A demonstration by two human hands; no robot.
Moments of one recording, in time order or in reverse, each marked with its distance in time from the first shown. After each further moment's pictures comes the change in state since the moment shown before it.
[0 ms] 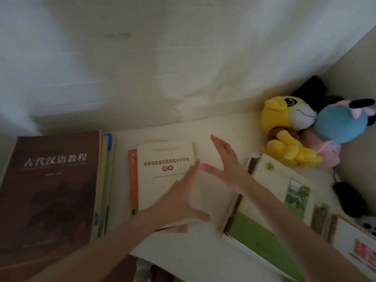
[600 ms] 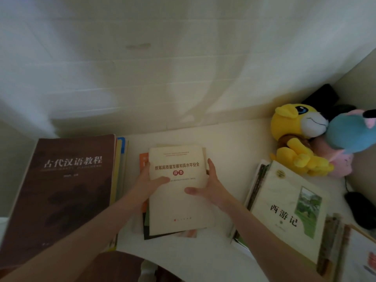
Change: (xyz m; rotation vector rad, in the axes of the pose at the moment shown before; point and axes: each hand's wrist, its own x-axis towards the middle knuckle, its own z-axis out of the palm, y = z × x) left_hand -0.010 -0.064 -0.069 -0.616 0.439 -0.446; right_hand 0.015 -0.011 0.082 0.545 -0.103 0.371
